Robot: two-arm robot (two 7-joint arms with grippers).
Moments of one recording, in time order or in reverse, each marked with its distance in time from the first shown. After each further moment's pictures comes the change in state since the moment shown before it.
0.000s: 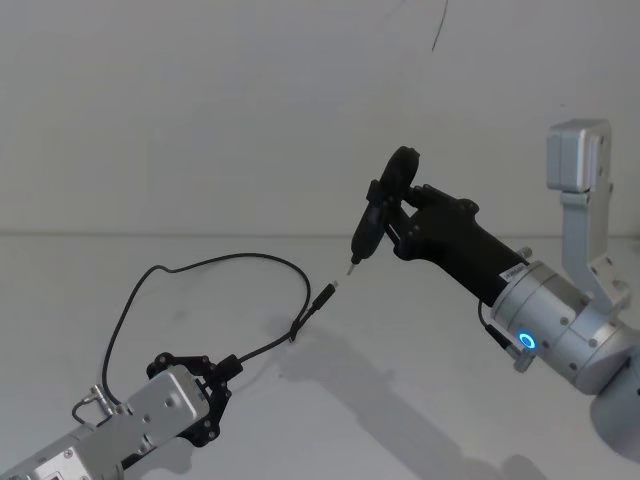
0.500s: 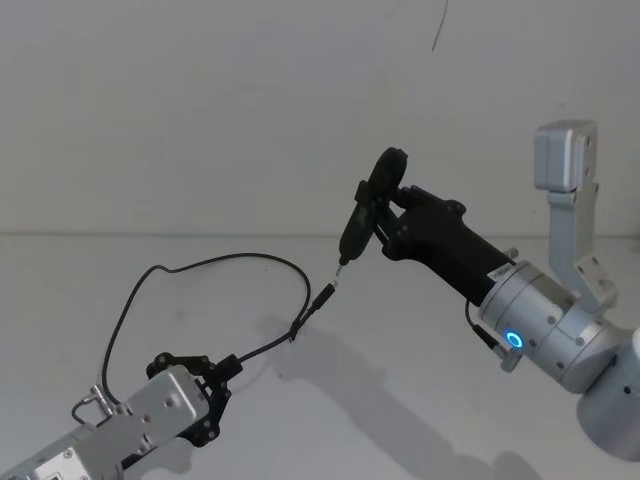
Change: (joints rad) left arm 0.001 0.000 0.000 0.000 0.000 -0.001 0.001; right arm 0.016 -0.010 -0.021 0.026 0.020 -0.009 0.002
